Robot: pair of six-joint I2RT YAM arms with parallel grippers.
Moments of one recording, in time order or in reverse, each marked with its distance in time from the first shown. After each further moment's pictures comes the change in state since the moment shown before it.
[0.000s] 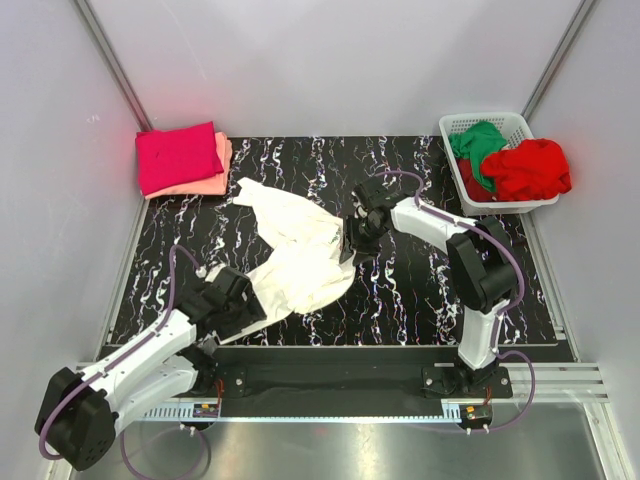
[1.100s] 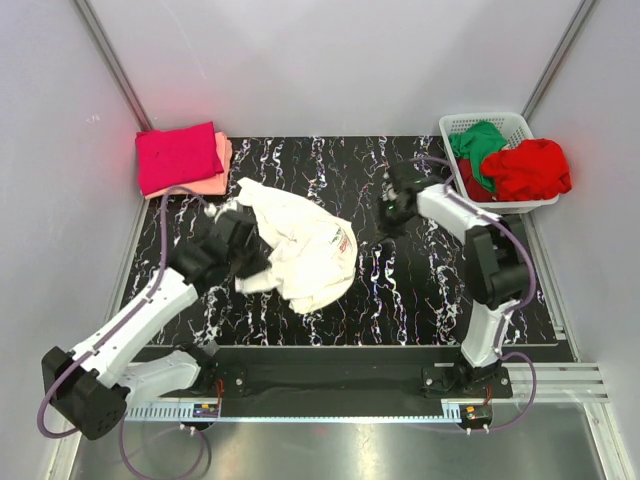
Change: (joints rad) left arm -0.015 0.193 0.476 -0.051 -0.015 0.109; right arm -0.153 0.007 0.036 -0.039 0.031 -0.049
